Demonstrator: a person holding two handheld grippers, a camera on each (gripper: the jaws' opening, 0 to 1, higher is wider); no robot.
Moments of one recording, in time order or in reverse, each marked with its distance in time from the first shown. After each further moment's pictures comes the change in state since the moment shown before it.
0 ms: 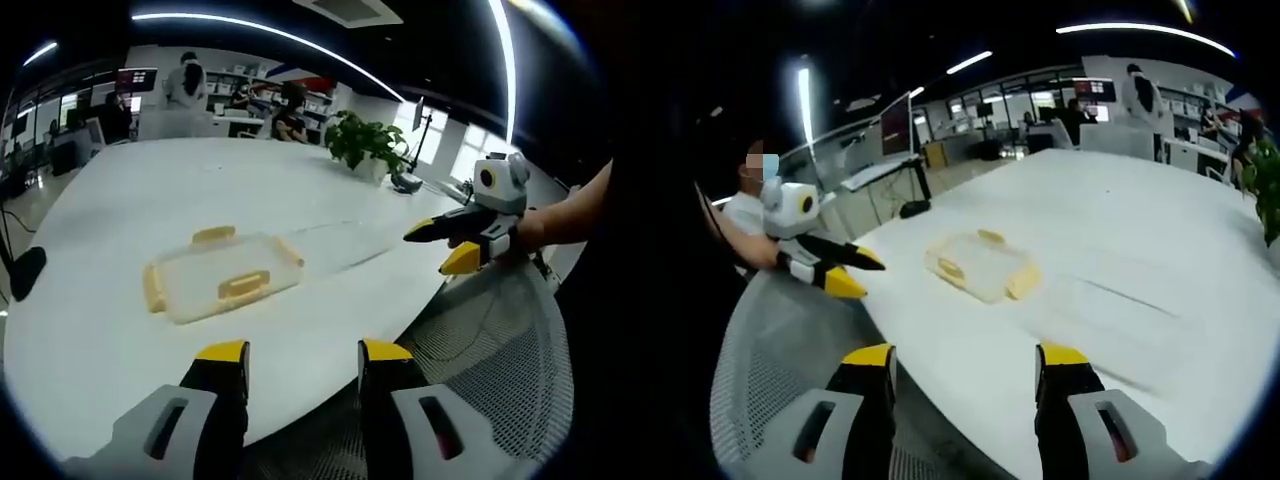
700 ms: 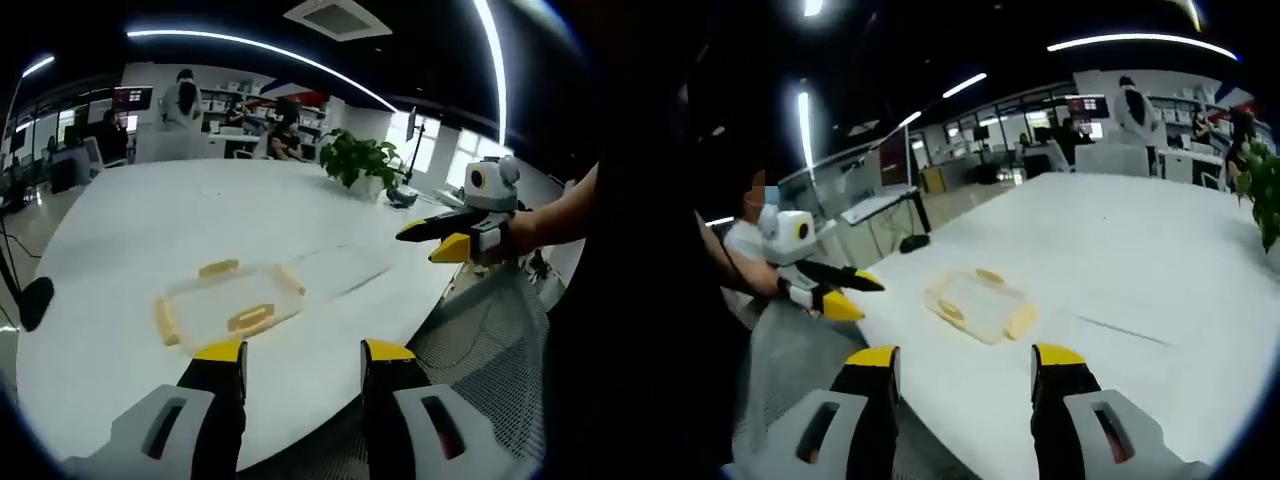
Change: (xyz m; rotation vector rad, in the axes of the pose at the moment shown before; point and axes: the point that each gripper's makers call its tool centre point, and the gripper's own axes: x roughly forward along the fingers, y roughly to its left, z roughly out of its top) left arm -0.012 0.004 0.034 0.049 -0.063 -0.012; right arm -0.005 -0.005 0.048 0.016 -0.114 0.003
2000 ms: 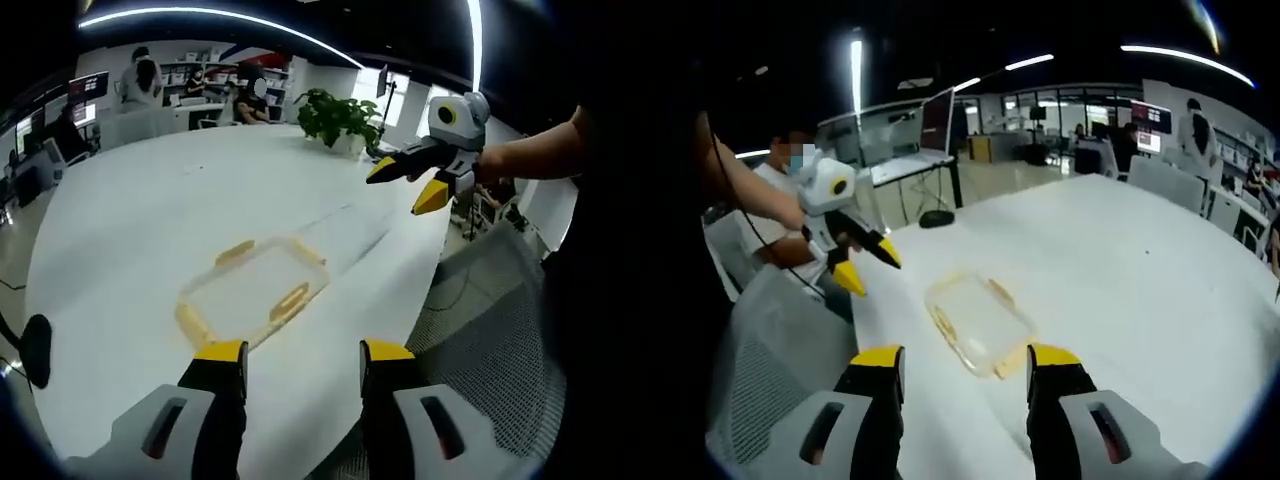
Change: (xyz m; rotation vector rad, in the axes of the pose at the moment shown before) left arm 0.008 0.053 -0.008 0.110 0.197 -0.129; right arm 0.059 -0.008 0.025 -0.227 0.154 0.146
